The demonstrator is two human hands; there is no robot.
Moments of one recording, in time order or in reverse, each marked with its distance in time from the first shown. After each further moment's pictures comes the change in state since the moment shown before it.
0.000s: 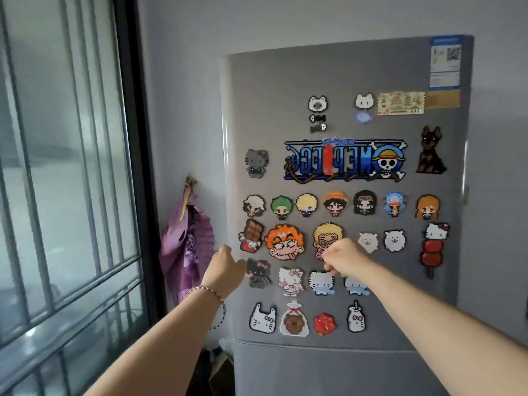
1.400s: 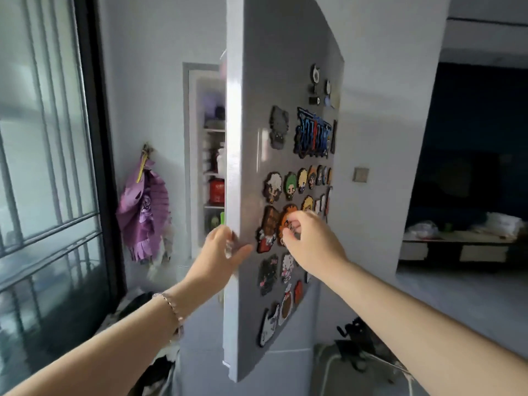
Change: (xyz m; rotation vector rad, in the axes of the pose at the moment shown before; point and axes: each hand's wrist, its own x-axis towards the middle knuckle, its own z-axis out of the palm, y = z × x) left_hand -0.312 0.109 -0.012 -0.296 -0.034 0.420; right_hand -0.288 0.053 -0.125 -0.202 0.252 -0.354
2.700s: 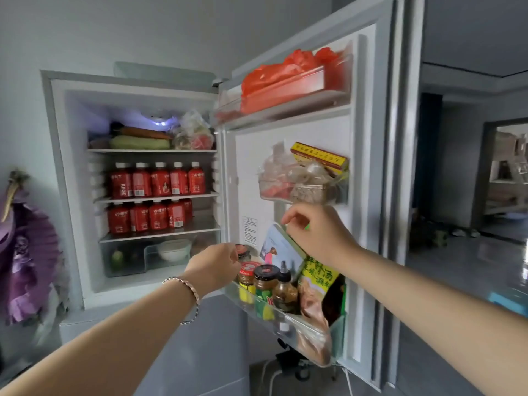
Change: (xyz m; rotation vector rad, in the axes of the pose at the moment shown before) left_hand 0.087 0.108 0.152 0.388 -0.386 0.101; right_hand 0.000 0.128 -0.140 0.064 0.213 -0.009
